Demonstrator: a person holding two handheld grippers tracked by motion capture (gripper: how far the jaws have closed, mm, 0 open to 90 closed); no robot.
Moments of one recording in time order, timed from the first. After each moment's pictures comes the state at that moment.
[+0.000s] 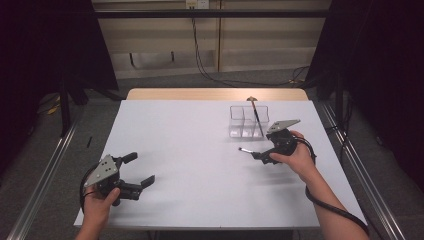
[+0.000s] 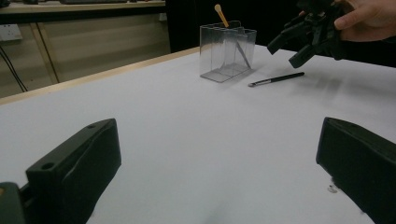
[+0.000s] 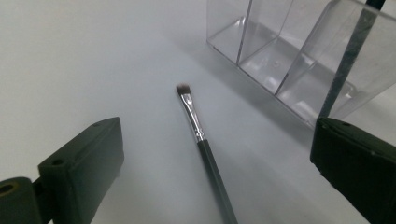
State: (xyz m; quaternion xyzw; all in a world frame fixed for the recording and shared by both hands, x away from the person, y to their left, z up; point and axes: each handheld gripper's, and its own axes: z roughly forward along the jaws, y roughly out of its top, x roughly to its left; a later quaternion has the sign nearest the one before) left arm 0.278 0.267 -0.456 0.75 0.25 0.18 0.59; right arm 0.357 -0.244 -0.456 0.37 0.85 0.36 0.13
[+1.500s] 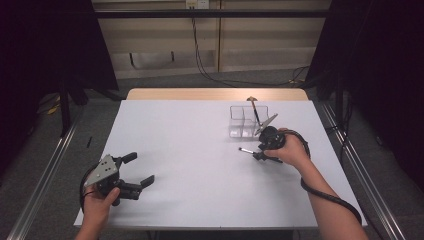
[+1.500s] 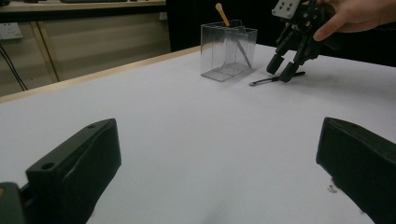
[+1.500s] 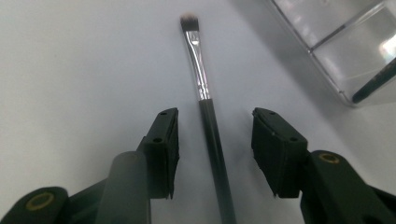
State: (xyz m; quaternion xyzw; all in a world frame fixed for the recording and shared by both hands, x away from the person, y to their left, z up) left arm 0.279 0.268 -0.457 0.75 0.25 0.18 0.58; right arm 0.381 -0.223 -0.461 0.33 0.92 0.19 0.07
